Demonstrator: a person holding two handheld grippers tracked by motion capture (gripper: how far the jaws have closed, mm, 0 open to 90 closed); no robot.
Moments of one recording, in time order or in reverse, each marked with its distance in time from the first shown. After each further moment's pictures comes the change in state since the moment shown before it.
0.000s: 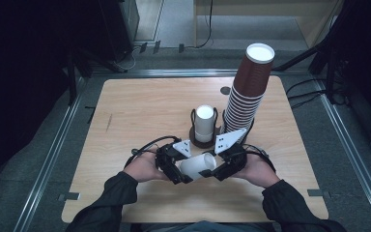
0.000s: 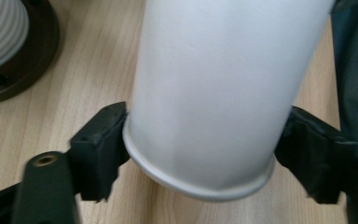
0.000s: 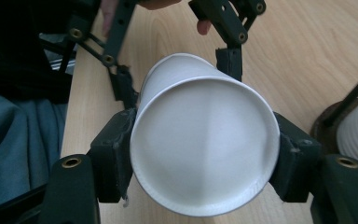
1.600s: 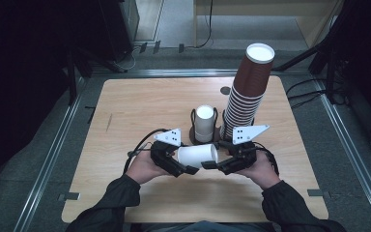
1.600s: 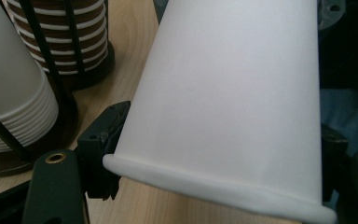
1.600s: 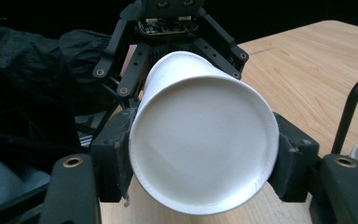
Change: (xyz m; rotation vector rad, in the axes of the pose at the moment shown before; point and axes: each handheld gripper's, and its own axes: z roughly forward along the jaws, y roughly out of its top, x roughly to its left) left arm -0.001 -0.002 -0.026 -0.373 -0.055 -0.055; right arm 0.000 -0.004 -0.027 -0.339 0.062 0.098
